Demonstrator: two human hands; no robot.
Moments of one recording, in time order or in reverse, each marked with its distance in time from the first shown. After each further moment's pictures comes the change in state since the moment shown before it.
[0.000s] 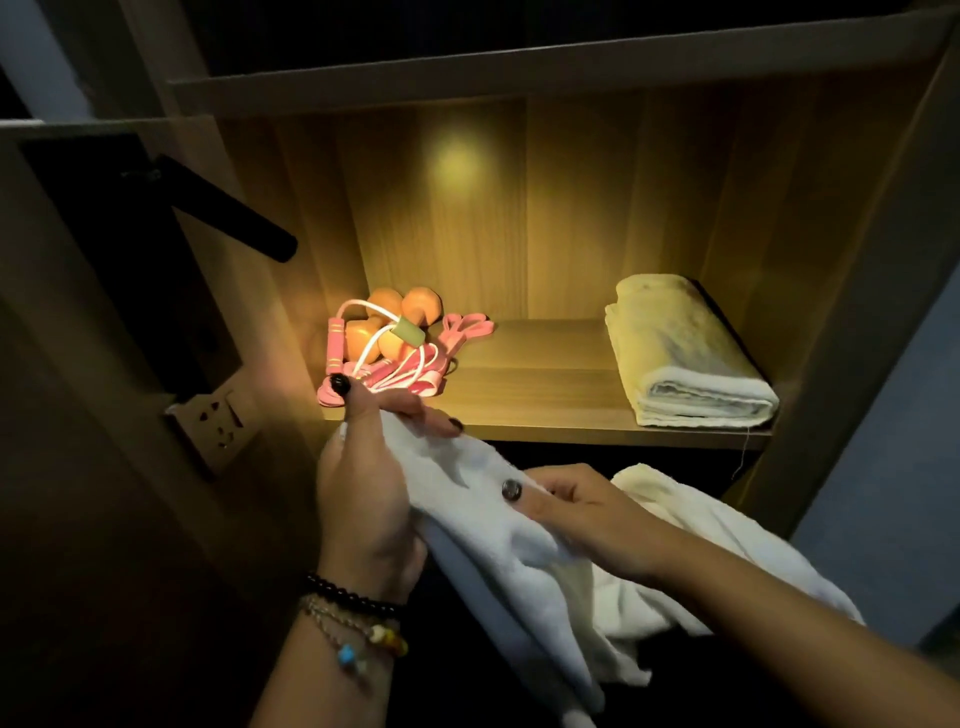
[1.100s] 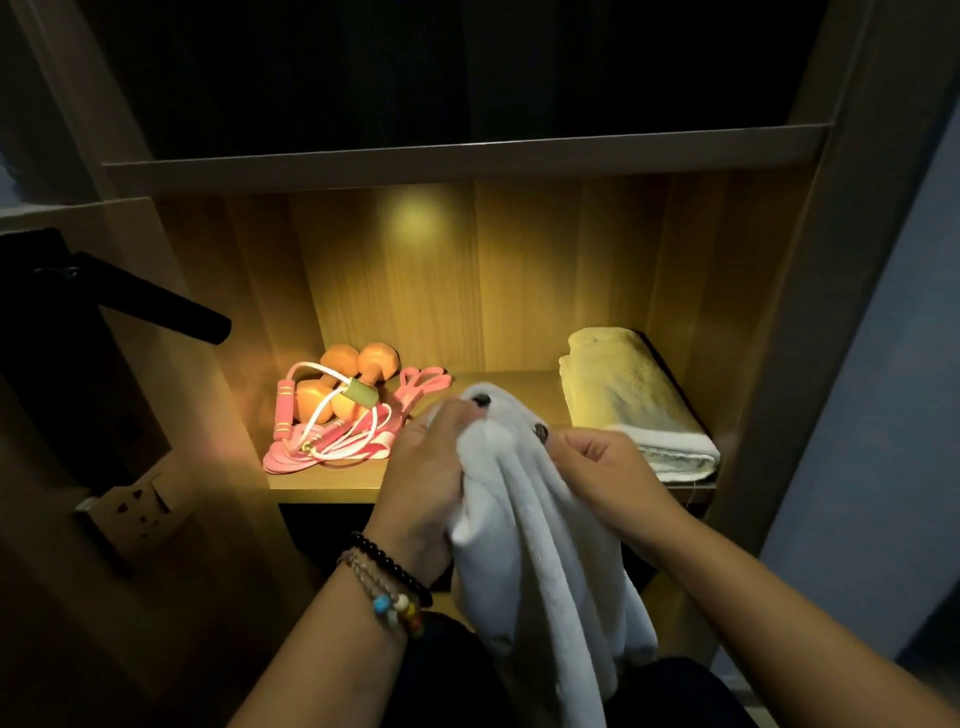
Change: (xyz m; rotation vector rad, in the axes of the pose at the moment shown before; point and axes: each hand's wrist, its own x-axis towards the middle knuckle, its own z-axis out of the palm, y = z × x) left_hand 0.028 -0.009 0.084 0.095 -0.374 -0.183; right_hand 0.011 -0.028 -0.080 0.023 0.469 -0.048
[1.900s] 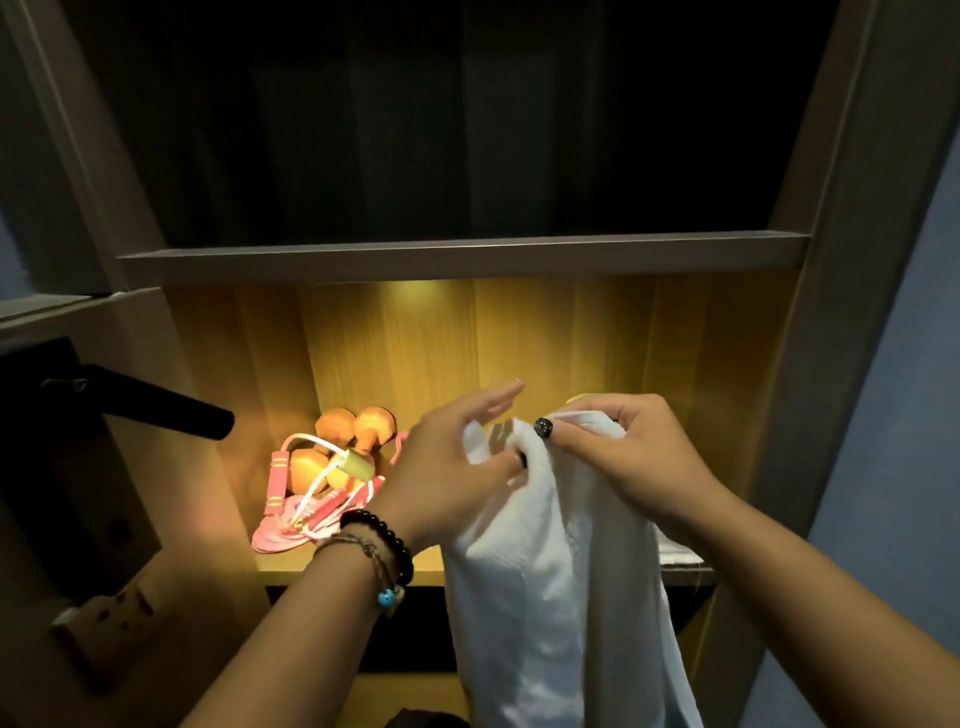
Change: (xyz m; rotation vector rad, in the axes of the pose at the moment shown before) left_hand 0.058 0.060 0.007 0.799 -0.245 0.405; right_hand 0.050 -0.088 -0.028 -0.143 0.099 -0.160
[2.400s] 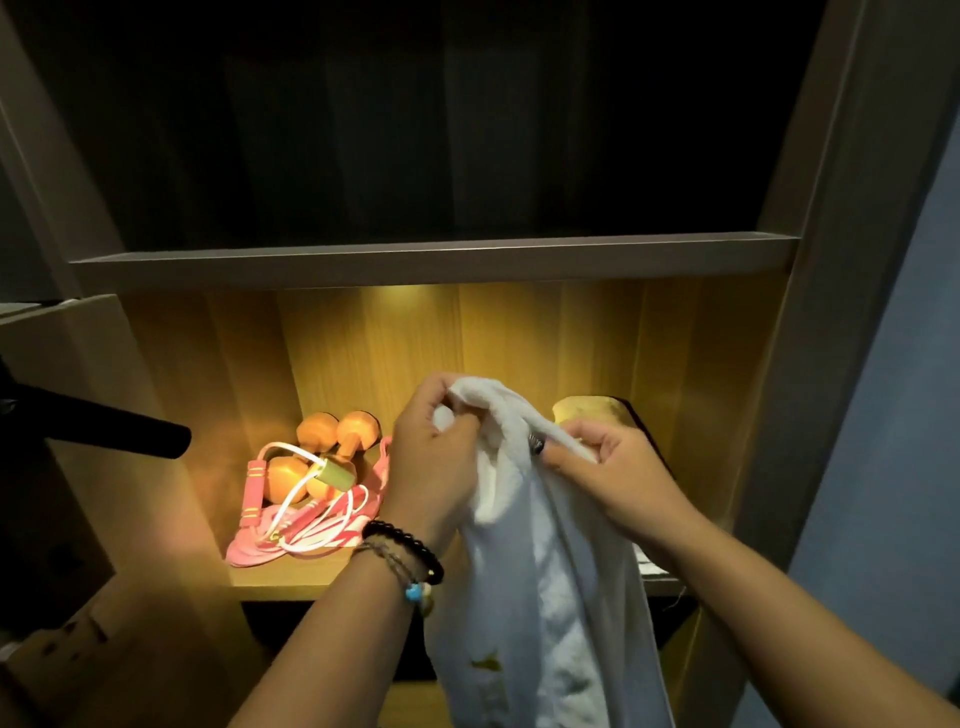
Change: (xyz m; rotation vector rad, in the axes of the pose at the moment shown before) left_hand 0.024 0.009 0.031 -0.378 0.373 -0.106; right_hand 0.011 0.047 -0.007 0.064 0.003 0.195
